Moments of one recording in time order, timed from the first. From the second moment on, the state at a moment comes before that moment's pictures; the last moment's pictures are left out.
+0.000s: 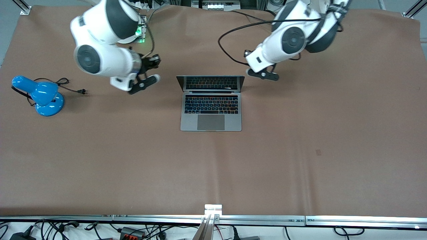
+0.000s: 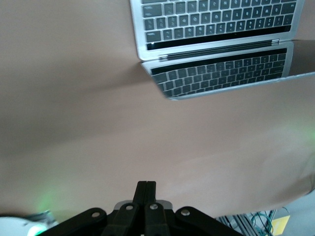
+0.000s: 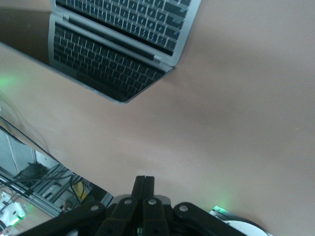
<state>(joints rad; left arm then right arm) -0.11 0.05 -0.54 -2.13 -0.40 1.90 -0.37 0.50 0.10 -0.02 -1.96 0.39 1.64 -0.04</state>
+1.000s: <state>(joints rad) -0.11 0.23 -0.61 -2.13 -0.40 2.17 -0.42 0.71 0.15 -0.06 -2.06 0.40 2.10 0.20</state>
